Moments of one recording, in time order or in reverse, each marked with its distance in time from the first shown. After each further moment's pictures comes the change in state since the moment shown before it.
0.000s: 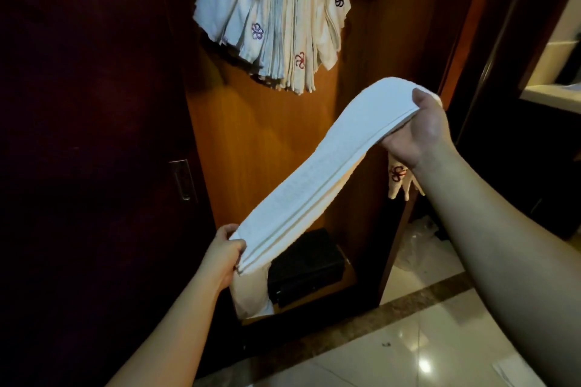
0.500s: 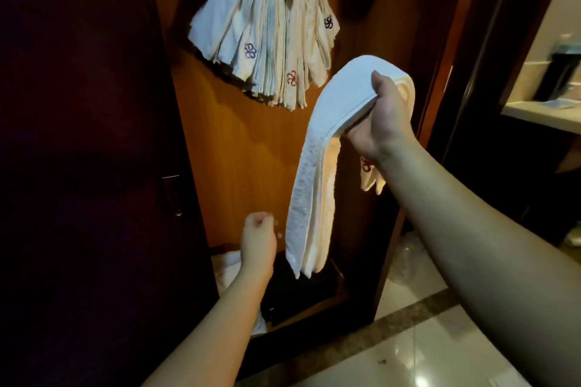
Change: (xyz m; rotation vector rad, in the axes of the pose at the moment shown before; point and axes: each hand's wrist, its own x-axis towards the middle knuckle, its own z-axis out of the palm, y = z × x) left_hand -0.054 0.056 0.083 -0.054 0.086 0.232; right_hand -0.013 0.004 0.064 -0.093 -0.107 -0.088
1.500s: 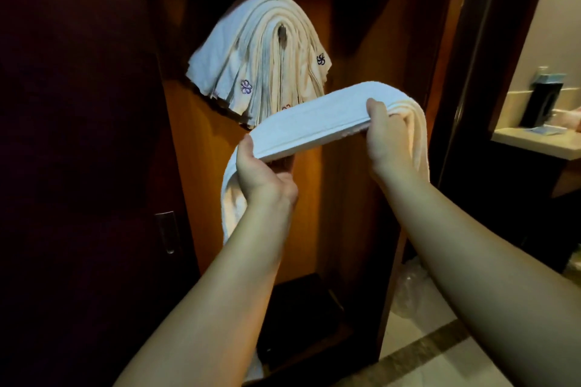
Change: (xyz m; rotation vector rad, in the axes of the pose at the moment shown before) left_hand -0.018 0.194 0.037 -1.191 -0.036 -0.057; right_hand 0.007 -0.023 0.008 -0.718 0.349 -0.405
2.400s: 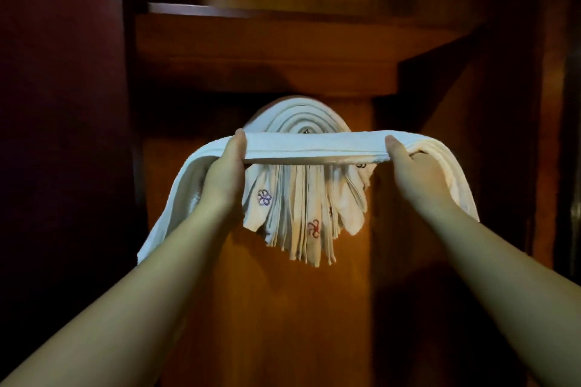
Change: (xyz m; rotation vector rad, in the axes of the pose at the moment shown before) left_hand 0.184 0.039 0.150 0.825 -0.310 0.555; right_hand 0.251 -0.010 0.076 -0.205 -0.184 -0.355
